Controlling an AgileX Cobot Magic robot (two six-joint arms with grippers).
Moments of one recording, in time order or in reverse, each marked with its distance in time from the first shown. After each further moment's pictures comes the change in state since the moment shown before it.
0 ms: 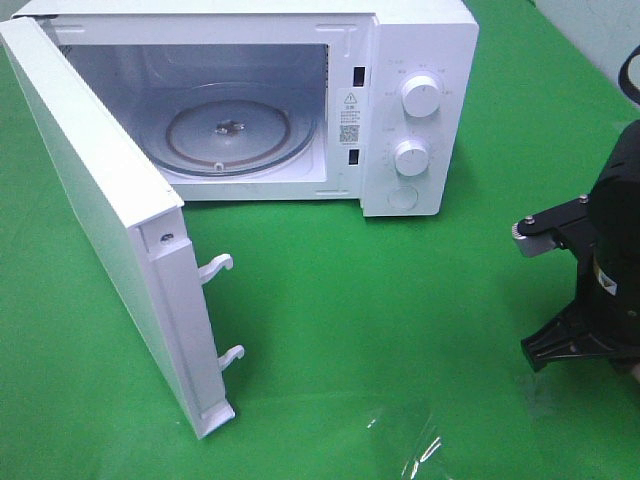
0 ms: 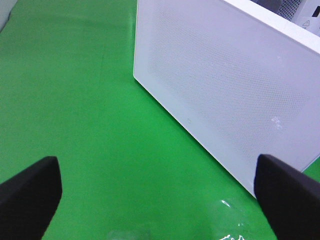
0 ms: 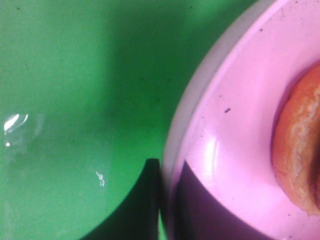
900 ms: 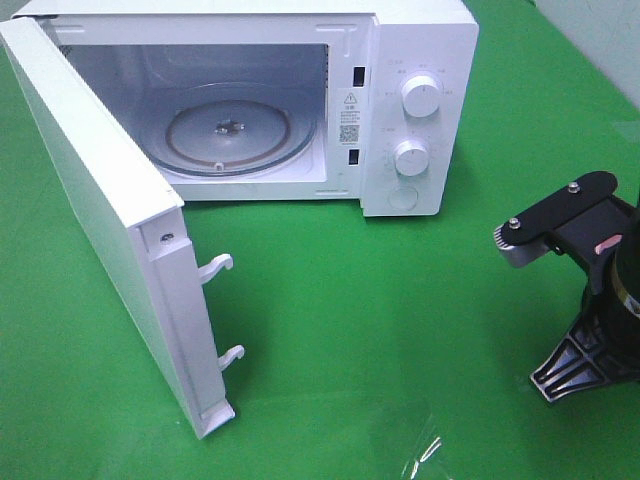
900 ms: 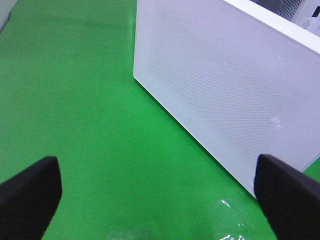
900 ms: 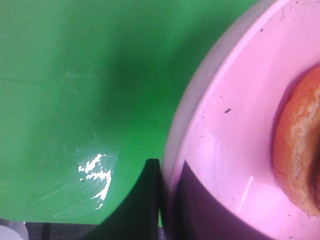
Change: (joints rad) left arm 0.000 0.000 0.000 0.000 0.000 0.000; right arm 0.274 -0.220 0.035 -0.019 0.170 0.001
